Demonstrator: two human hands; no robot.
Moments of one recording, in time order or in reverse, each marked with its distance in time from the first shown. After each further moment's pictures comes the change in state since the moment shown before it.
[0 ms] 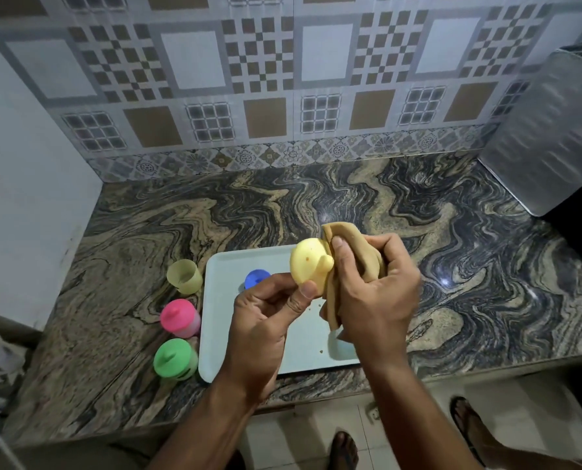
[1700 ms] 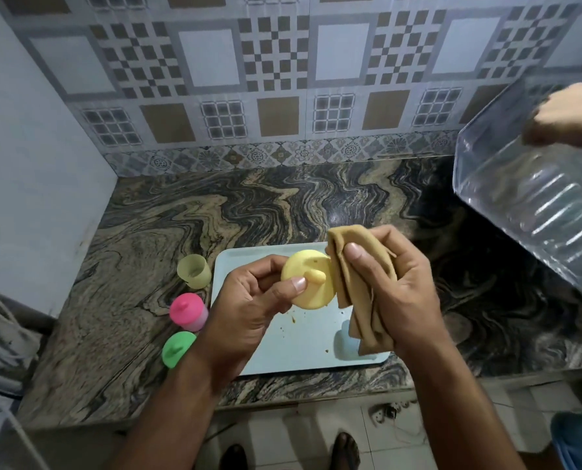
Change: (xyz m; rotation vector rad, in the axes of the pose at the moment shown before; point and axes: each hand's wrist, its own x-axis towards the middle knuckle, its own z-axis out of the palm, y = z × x) left_hand 0.008 0.029 -0.025 0.109 -0.169 -0.045; right_hand 0.021 -0.009 -0.028 0.306 -0.487 0.183
